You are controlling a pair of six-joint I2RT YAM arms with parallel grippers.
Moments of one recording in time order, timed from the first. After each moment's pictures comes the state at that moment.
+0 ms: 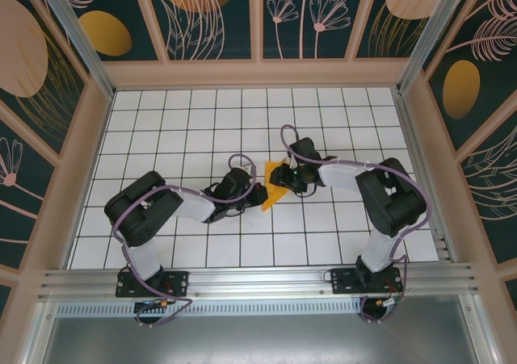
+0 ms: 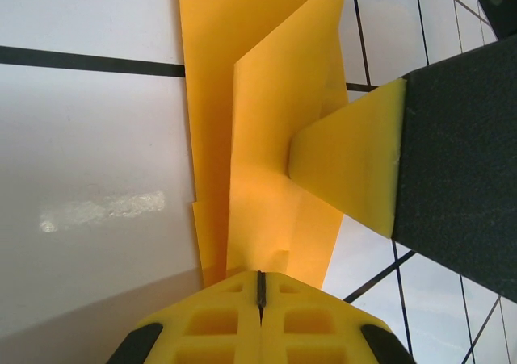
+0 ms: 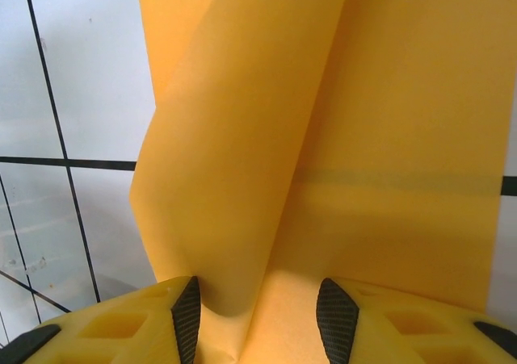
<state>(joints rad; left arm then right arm) -0.81 1.81 0.67 0.49 0.17 -0.93 0.54 1.78 0.90 -0.18 -0.34 0.73</state>
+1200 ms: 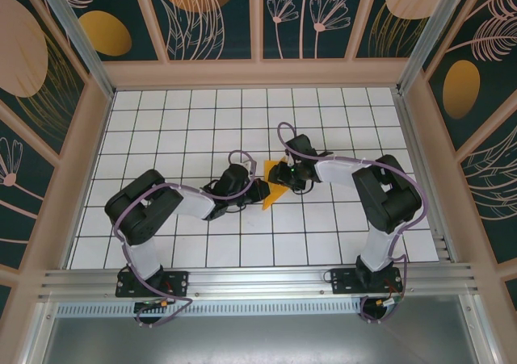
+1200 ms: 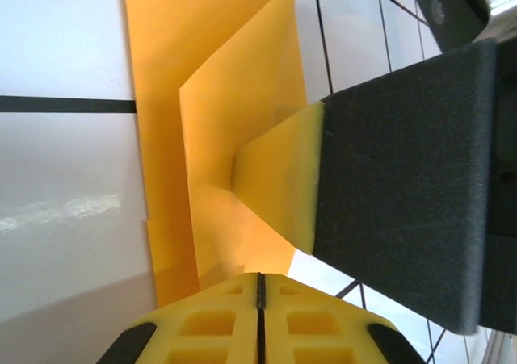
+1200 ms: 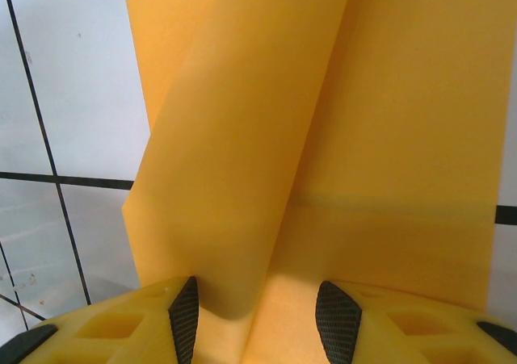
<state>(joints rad) -0.78 1.82 0.69 0.53 0.22 -0.96 0.55 1.82 0.96 -0.24 -0.31 0.72</state>
